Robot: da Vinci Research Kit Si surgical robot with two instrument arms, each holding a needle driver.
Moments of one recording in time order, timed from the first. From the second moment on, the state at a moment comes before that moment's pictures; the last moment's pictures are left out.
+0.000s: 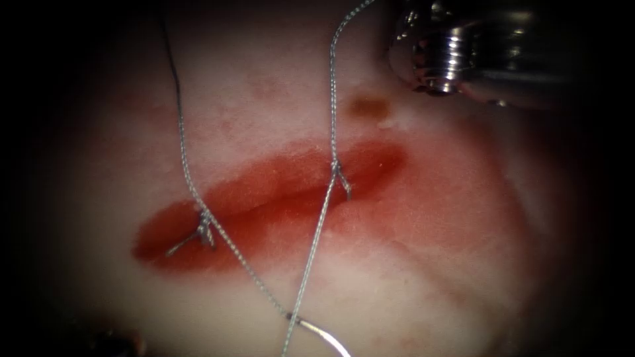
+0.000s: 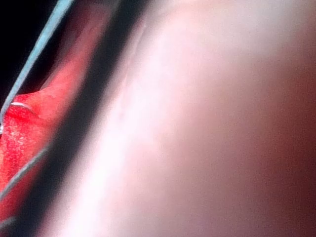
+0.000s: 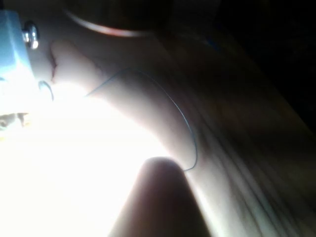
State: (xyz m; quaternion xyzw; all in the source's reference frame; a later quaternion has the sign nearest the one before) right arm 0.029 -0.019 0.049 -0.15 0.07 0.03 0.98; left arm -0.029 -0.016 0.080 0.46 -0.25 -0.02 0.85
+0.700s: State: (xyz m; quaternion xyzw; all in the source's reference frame) right arm 0.029 -0.022 0.049 0.19 0.42 0.10 0.88; left arm -0.029 -0.003 0.079 0.15 -0.37 -0.04 0.92
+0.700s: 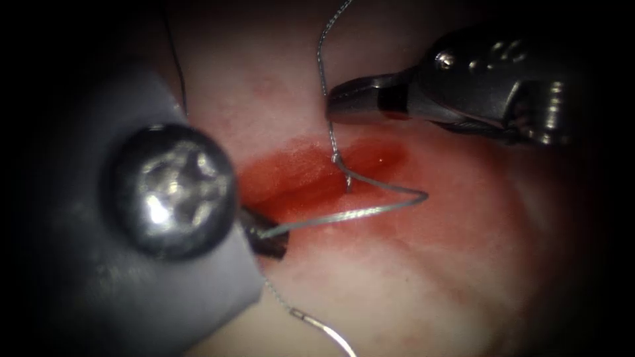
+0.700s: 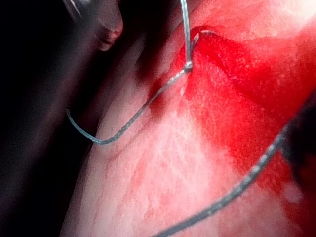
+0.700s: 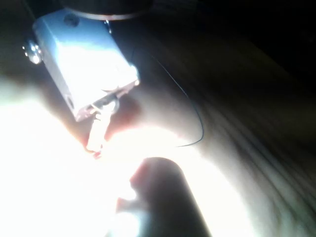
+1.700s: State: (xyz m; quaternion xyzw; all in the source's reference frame) right arm 0.027 -0.024 0.053 0.41 0.63 0.21 0.62; left arm -0.026 0.002 0.086 -0.04 -0.28 0.03 0.96
